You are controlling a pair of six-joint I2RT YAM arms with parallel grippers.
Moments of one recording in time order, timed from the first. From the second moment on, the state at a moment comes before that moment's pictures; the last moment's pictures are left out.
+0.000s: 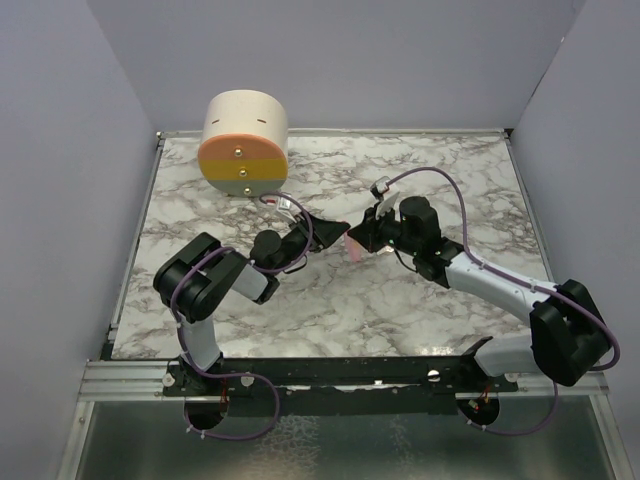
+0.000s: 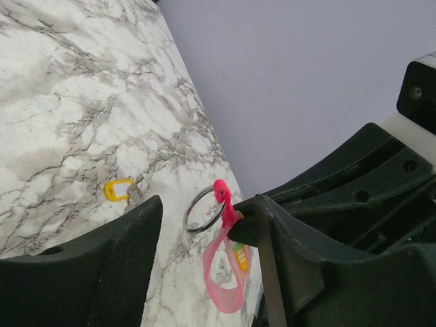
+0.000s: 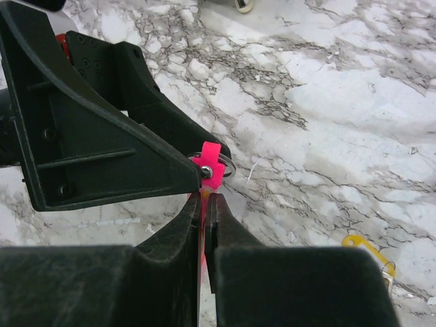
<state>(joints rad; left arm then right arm) -0.60 1.82 0.53 1.40 0.24 -1.10 0.61 1.34 0.74 0.25 -0.24 0.18</state>
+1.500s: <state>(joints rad) -0.56 1.91 0.53 1.50 0.29 -1.25 0.61 1.47 0.81 0.28 -0.24 0.19</state>
